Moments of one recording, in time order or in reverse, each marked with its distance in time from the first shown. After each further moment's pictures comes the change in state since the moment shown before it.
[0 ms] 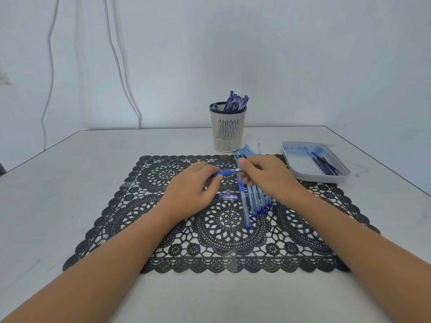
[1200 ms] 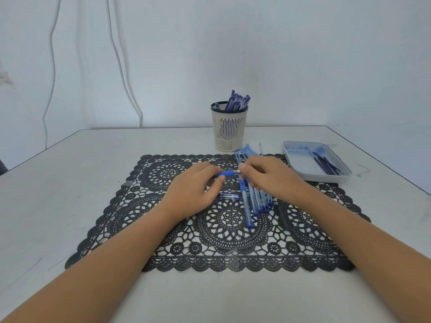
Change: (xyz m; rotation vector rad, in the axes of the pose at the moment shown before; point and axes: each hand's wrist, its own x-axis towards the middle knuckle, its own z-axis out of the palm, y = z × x) left_hand 0.000 -0.004 0.002 -0.036 -0.005 0.031; right_hand -0.003 0.002 -0.008 -0.151 -0.123 -0.099
